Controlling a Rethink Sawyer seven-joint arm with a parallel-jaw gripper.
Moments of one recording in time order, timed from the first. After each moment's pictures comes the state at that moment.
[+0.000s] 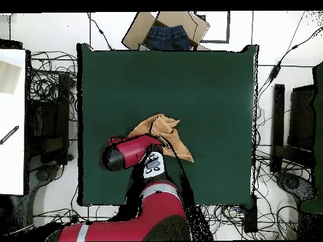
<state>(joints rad) -0.01 -0.49 0.07 1.75 -0.33 0.19 2.03</state>
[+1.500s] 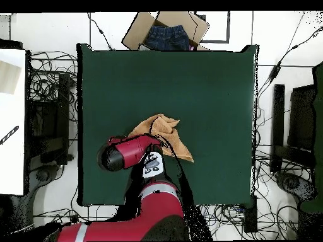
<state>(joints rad) -0.01 -0.49 0.07 1.75 -0.33 0.19 2.03</state>
